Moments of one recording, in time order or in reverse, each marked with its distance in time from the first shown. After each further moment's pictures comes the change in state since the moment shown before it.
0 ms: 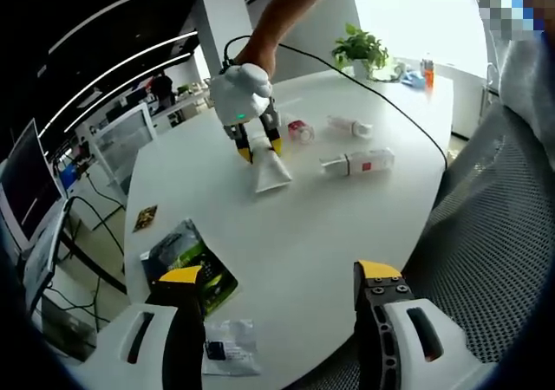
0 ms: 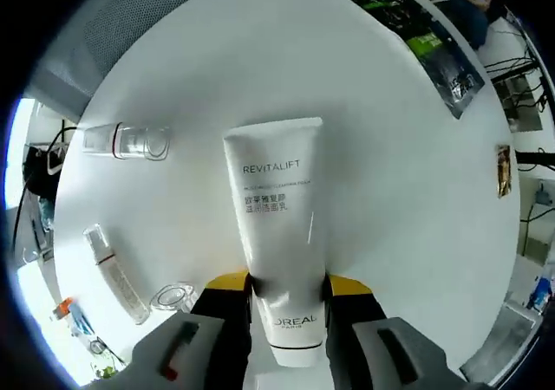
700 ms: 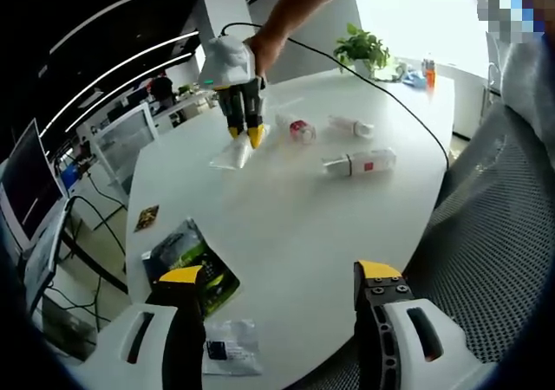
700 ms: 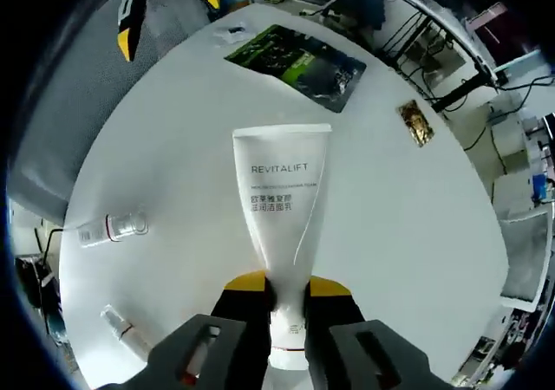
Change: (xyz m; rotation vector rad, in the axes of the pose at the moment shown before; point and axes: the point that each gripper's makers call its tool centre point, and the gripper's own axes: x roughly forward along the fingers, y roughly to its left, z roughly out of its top) left arm 0.000 0.001 0.001 0.002 -0.001 0.005; right arm -0.060 -0.037 0.006 0.456 -0.272 -0.219
